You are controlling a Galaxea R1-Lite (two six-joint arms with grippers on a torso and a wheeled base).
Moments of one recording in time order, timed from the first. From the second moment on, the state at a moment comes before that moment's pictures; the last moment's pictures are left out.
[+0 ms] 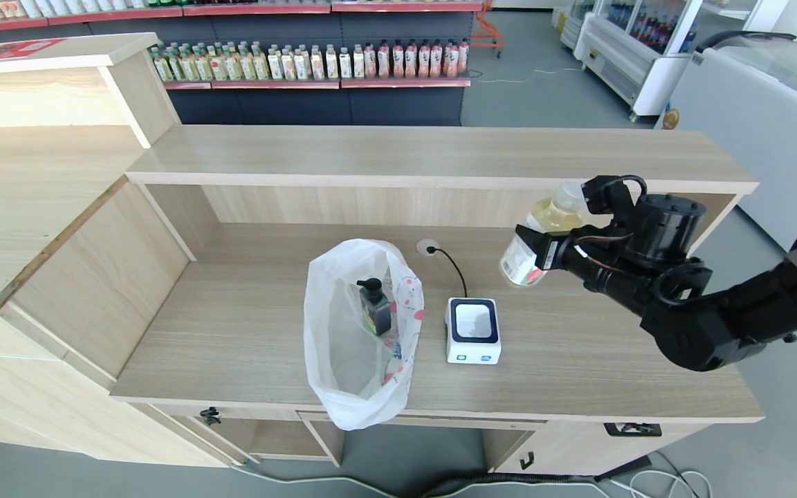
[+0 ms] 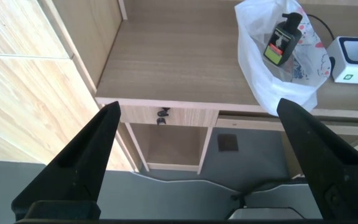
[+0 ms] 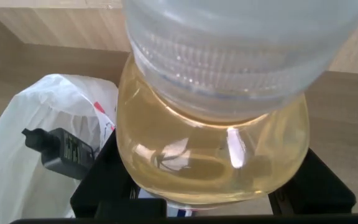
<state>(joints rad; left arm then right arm) 0.00 0.00 0.00 0.00 0.00 0.00 0.29 2.00 -0.96 -1.07 0.05 0.06</state>
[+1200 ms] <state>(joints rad) 0.00 0.00 0.00 0.00 0.00 0.01 0.50 1.99 -0.86 -1.06 0.07 0.16</state>
